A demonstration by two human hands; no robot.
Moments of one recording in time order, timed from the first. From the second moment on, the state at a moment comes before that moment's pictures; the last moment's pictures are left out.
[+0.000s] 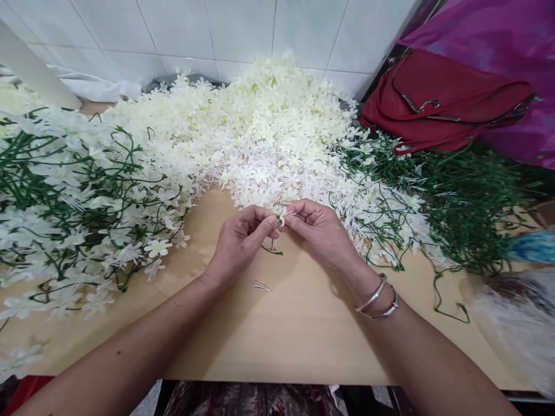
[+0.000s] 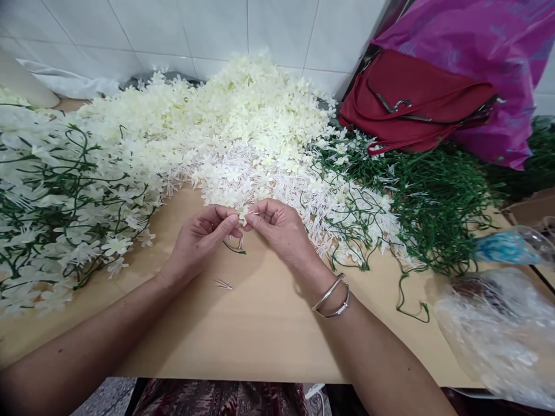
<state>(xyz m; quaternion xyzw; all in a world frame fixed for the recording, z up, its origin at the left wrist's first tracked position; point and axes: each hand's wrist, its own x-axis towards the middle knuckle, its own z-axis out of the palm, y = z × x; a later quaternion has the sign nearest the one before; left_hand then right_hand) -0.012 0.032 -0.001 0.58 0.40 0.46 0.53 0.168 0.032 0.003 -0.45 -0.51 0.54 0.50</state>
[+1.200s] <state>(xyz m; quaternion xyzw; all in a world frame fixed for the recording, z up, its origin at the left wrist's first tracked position) -0.023 0.043 -0.009 0.75 0.42 0.42 0.29 0.187 0.041 -0.013 -0.59 -0.68 0.15 0.42</state>
